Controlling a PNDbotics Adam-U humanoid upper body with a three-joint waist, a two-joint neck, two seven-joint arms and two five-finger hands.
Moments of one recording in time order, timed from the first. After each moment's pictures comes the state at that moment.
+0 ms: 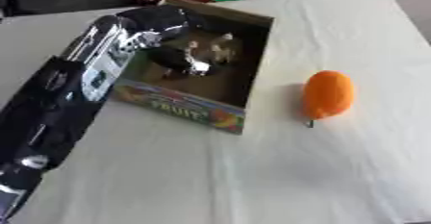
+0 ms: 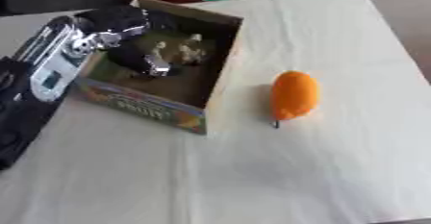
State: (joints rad) left arm -1.04 0.51 -0.28 -1.34 -0.90 -0.08 -0.58; right arm -0.37 -0.64 -0.08 -1.99 0.11 -0.36 -0.08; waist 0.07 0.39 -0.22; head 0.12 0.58
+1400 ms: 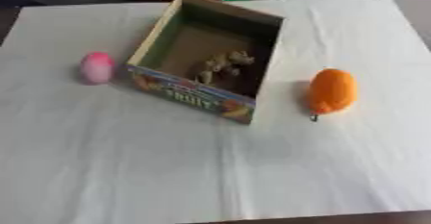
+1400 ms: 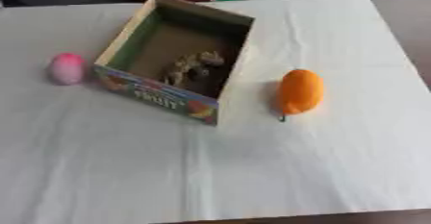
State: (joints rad) left arm -0.63 0.67 -0.03 -1.98 -0.32 0.17 -0.01; right arm -0.42 -0.81 -0.06 -1.99 0.17 -0.35 -0.09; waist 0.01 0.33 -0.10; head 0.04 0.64
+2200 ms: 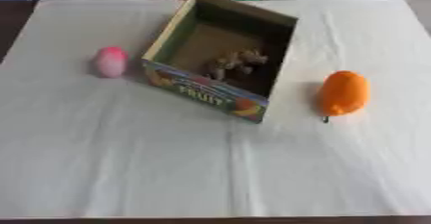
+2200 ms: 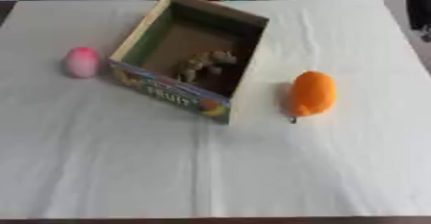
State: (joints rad) left arm -0.26 0.52 0.05 -1.98 -0.14 -0.20 0.52; right arm -0.51 -1.02 0.05 -1.87 0.35 -0.48 -0.02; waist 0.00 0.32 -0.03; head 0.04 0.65
